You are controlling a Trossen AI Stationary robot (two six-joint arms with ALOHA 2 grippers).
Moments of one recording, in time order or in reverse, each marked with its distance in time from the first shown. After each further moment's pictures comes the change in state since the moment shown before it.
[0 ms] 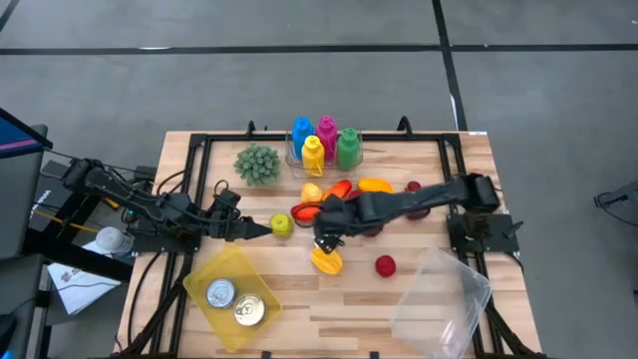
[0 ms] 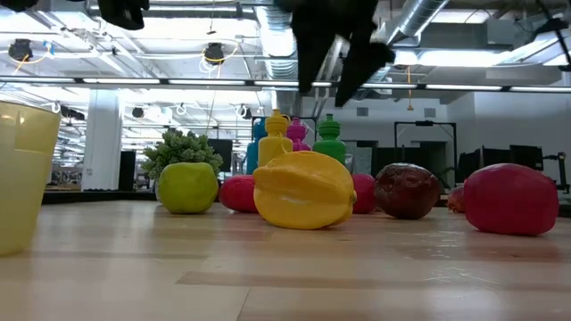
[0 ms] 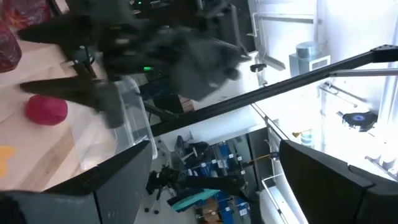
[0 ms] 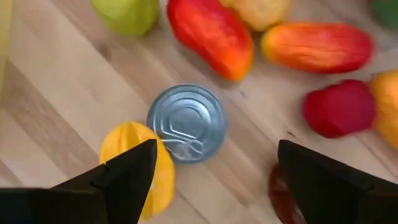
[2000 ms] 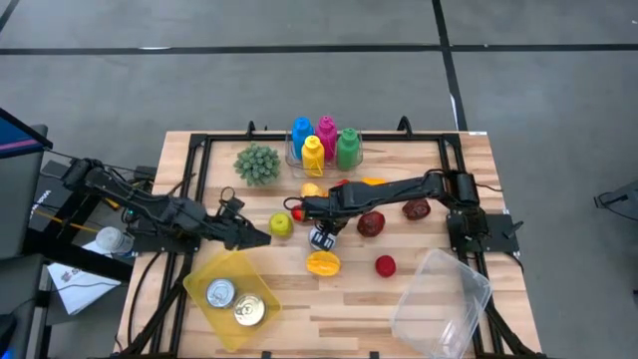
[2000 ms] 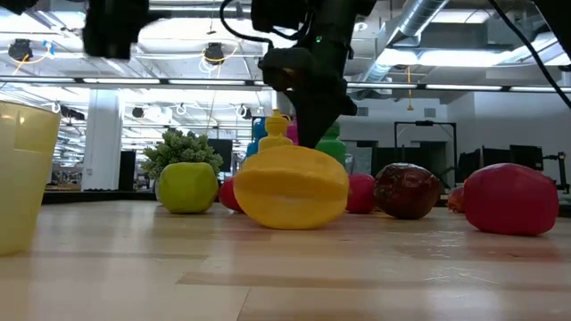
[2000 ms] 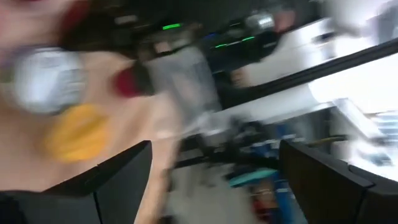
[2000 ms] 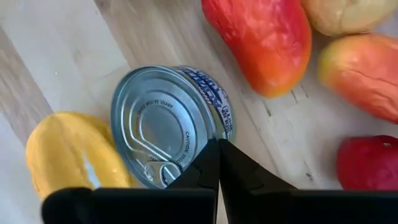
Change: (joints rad) left arm 0.000 0.000 0.001 -0.284 0.003 0.029; right arm -0.136 0.134 -0.003 0.099 -0.234 -0.385
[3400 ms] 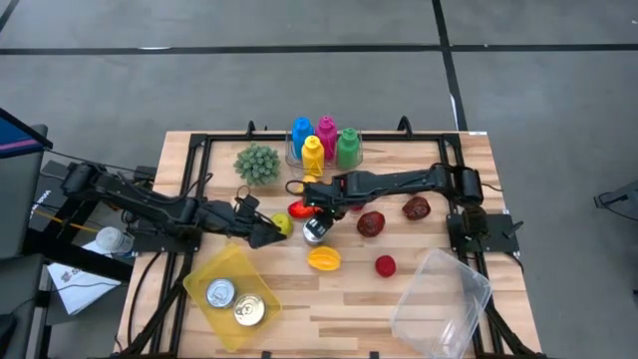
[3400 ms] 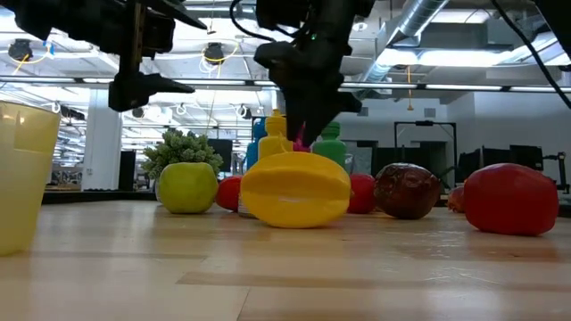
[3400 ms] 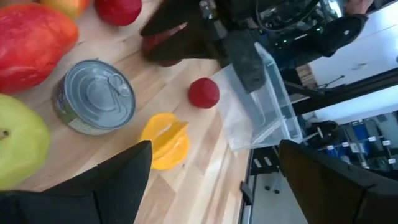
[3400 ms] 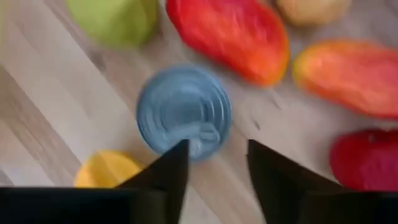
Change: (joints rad) left arm 0.143 0.194 -0.001 -0.023 0.033 0.119; right arm -0.052 -0.037 -0.002 0.032 -0.026 0.165
